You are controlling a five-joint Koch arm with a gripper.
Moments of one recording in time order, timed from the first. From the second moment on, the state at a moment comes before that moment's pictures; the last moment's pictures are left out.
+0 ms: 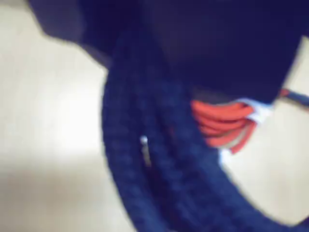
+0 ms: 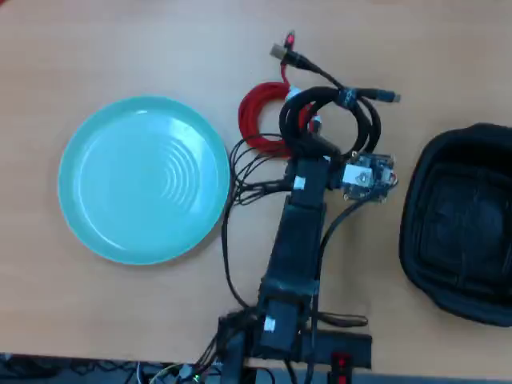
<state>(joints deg) 99.0 106.5 94.0 69.6 20.4</state>
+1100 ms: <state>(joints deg) 127.7 121.6 124.0 29.4 5.8</state>
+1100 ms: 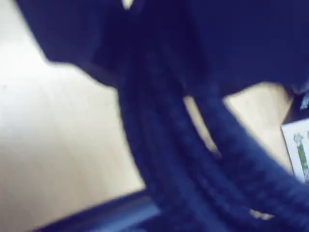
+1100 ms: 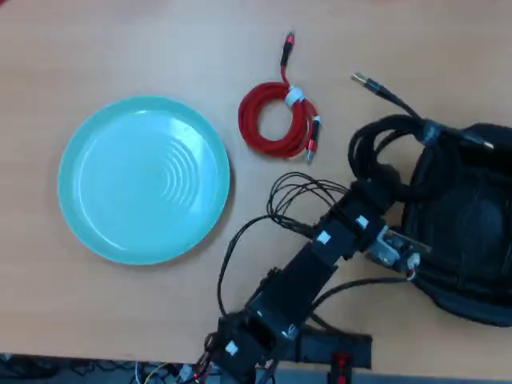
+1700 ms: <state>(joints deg) 140.4 104.0 113.6 35.3 -1.0</state>
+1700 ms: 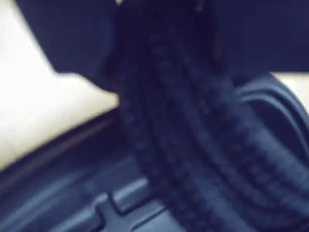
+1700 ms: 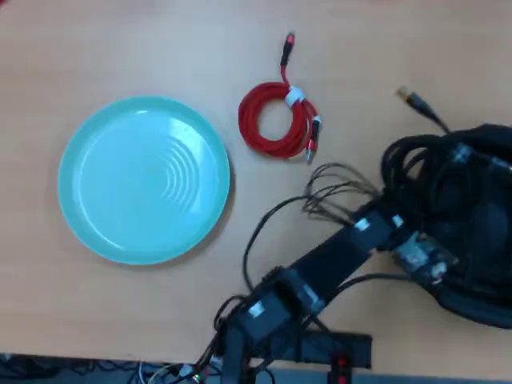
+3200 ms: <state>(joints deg) 147.7 116.5 104.7 57.5 -9.7</state>
